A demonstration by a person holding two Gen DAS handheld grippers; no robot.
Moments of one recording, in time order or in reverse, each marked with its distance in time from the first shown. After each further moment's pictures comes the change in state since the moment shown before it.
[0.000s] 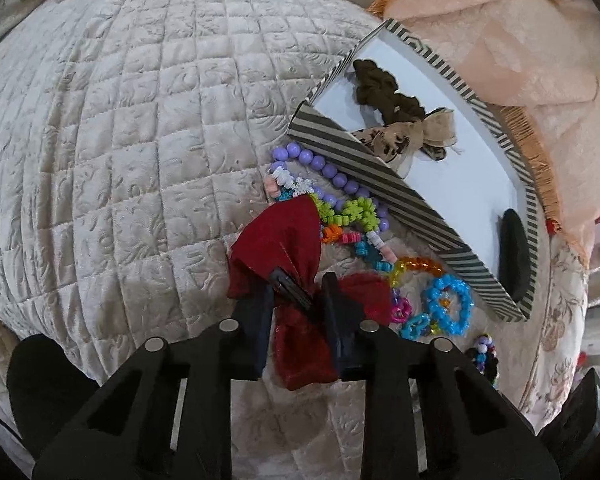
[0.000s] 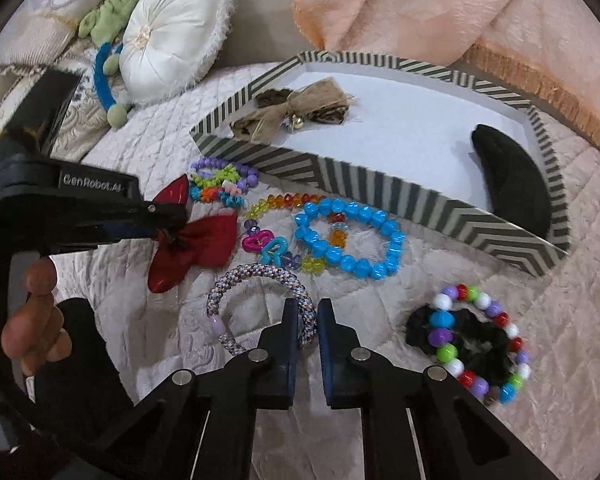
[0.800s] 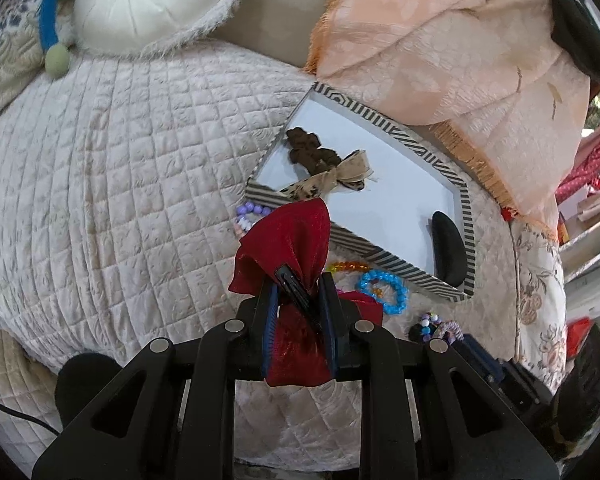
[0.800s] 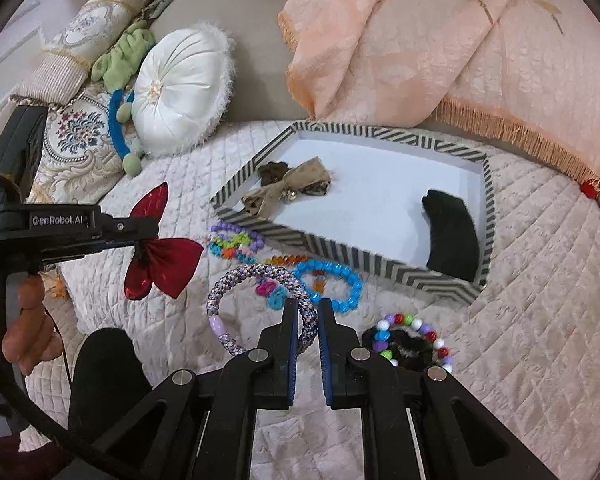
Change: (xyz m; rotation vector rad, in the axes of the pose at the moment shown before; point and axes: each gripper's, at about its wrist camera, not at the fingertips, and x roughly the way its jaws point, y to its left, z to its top) left arm -0.093 -0.028 -0.013 0.162 -0.152 -0.054; right arm -0.075 -0.003 0.014 0.018 -0.142 -0.012
